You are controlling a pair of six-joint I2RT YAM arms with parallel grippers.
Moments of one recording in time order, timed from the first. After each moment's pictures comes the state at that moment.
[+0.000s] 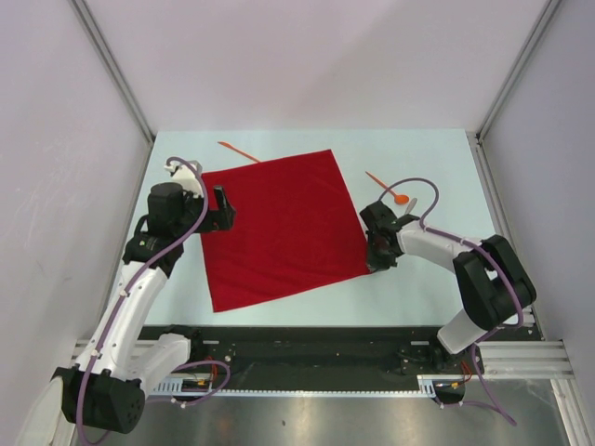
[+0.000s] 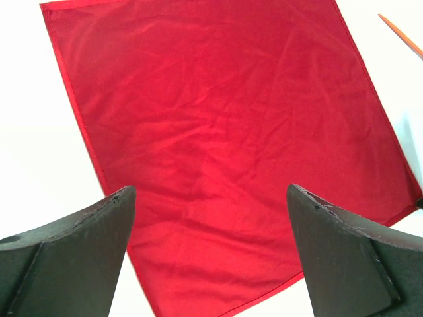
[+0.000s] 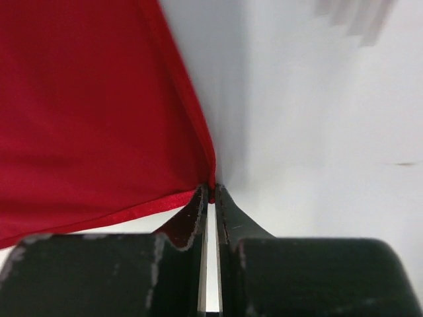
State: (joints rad) left arm -0.16 0.94 0.90 -0.47 0.08 -0.20; right arm 0.53 1.59 0.89 -0.57 0.10 0.61
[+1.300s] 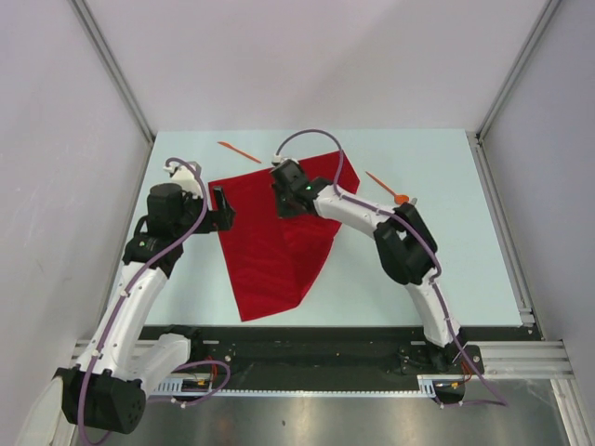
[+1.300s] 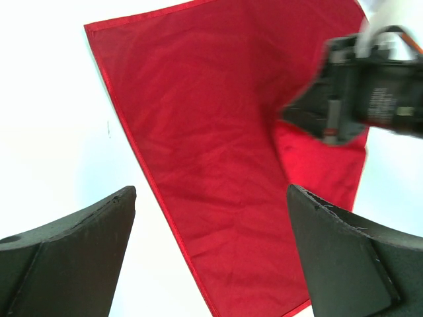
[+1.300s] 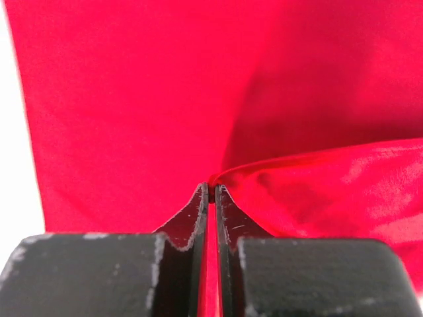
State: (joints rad) left arm -0.15 0.94 0.89 -0.47 0.09 -0.20; right arm 0.78 2.17 1.80 -0.49 0.12 0.48
